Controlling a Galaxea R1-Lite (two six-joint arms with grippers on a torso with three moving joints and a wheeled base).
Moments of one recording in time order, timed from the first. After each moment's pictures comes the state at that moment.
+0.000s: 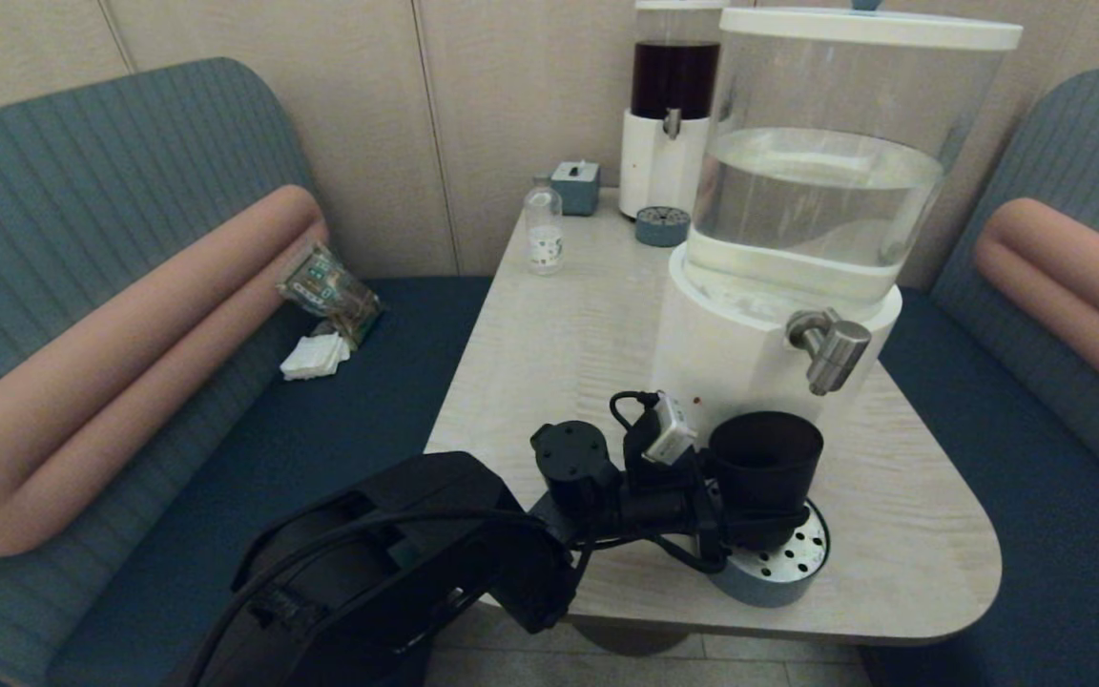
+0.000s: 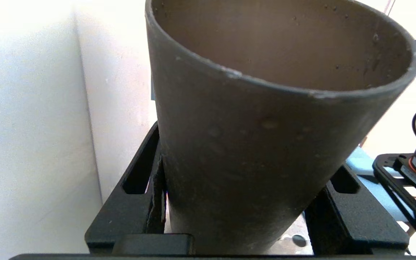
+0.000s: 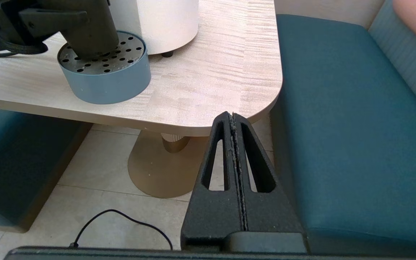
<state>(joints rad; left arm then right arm) -0.73 2.62 -1.44 -1.52 -0.82 -0.20 0.00 0.00 0.00 -0.01 0.01 -0.02</state>
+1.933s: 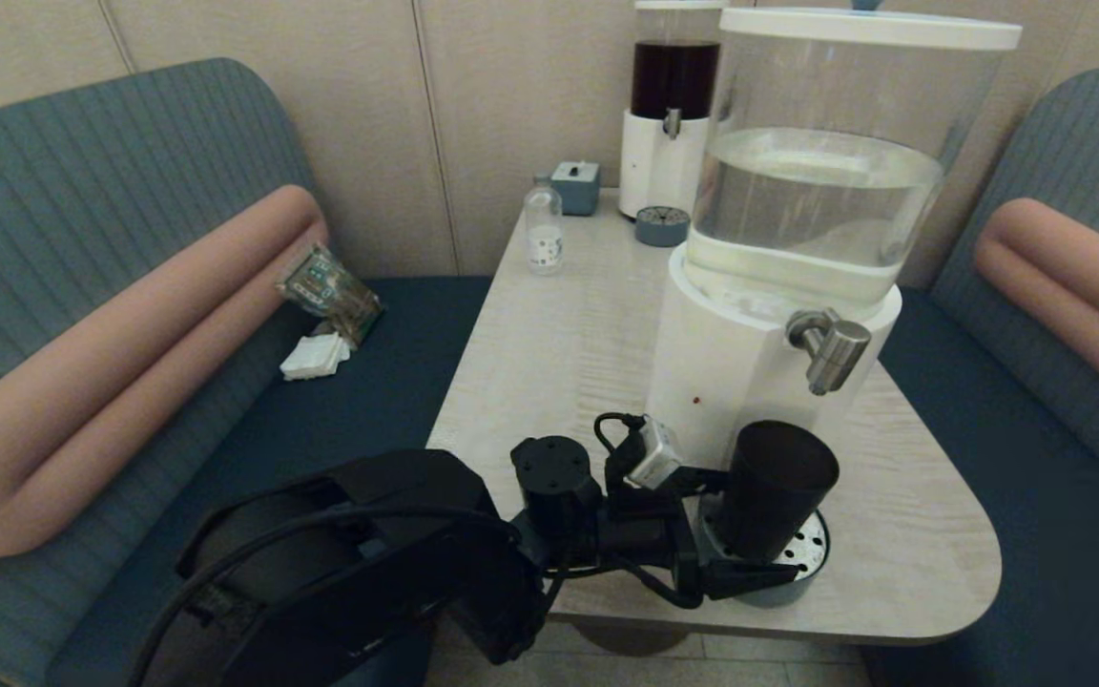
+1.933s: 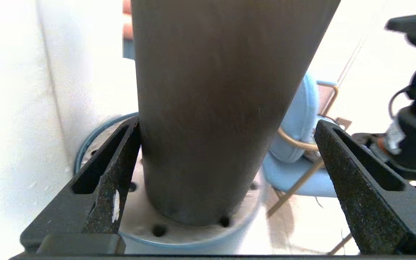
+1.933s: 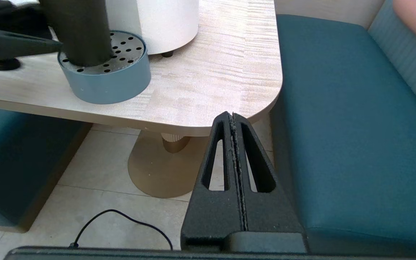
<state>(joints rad) -0.73 2.52 -1.18 -1.52 -0.82 -0.17 0.00 0.00 0.00 -0.01 0.01 -0.02</state>
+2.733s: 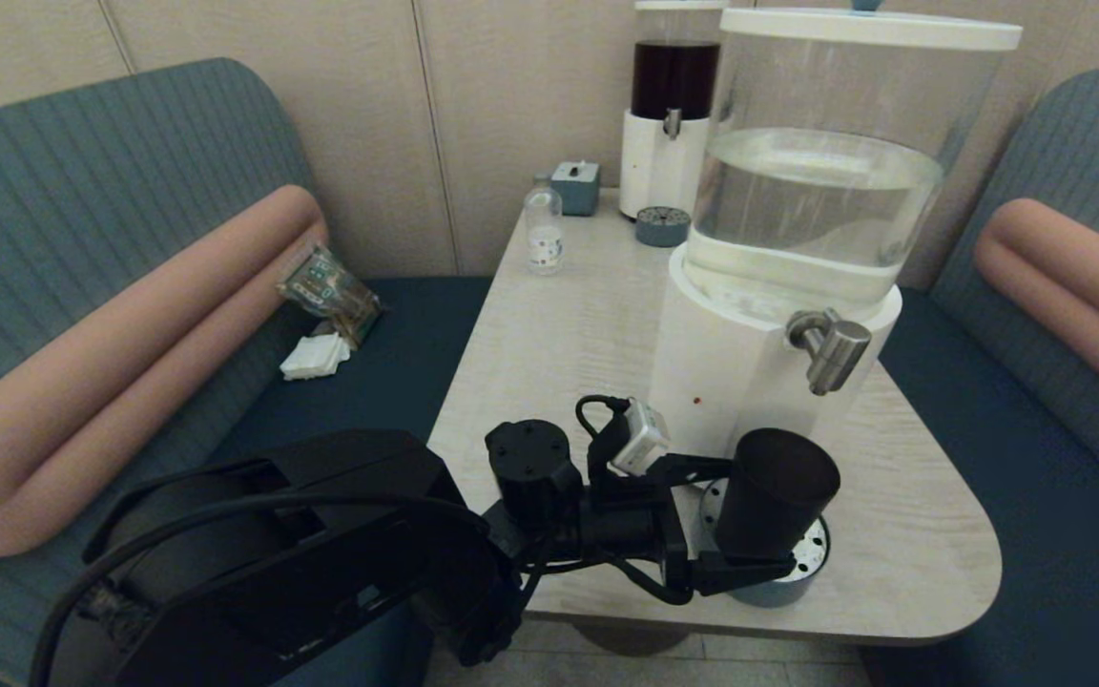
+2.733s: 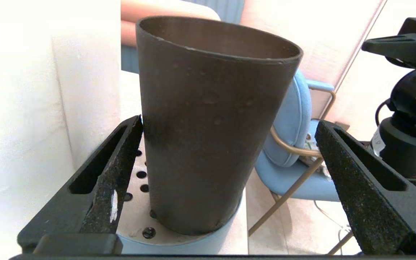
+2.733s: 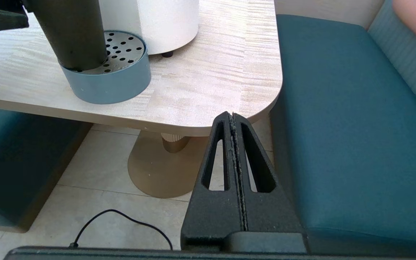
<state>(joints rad) -0.73 2.41 -1.08 -1.52 -0.82 -0.17 0.00 0.00 0.00 -0.01 0.01 -0.02</state>
